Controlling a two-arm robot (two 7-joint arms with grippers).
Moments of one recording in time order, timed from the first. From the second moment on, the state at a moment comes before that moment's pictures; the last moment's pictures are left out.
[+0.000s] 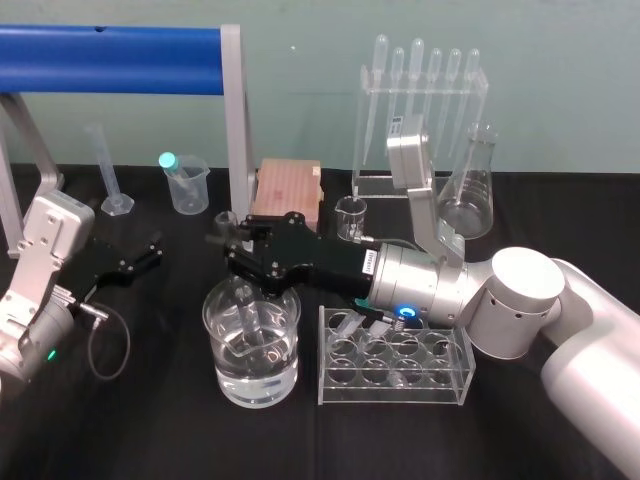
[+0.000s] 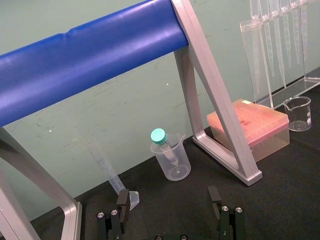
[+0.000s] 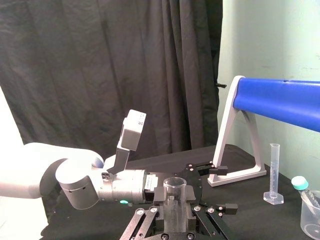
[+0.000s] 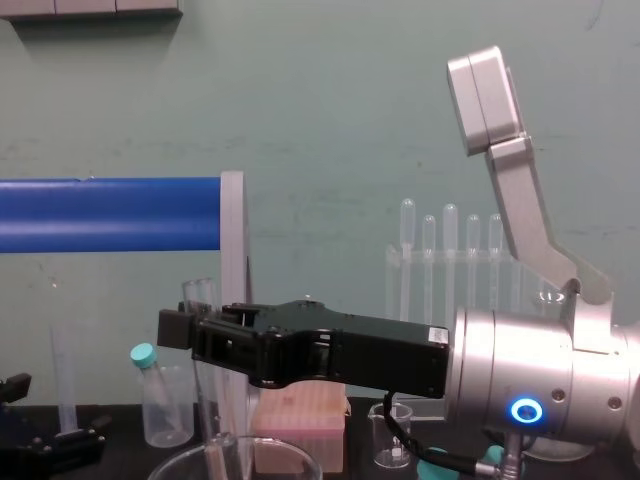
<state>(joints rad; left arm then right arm) -0.20 0.60 0.45 -1.41 -0.25 -0.12 0.03 0.56 0.30 -0.71 -1.26 0.66 -0.06 0.82</state>
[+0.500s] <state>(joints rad) -0.20 0.60 0.45 -1.41 -0.25 -0.12 0.03 0.56 0.30 -0.71 -1.26 0.66 -0.06 0.82</state>
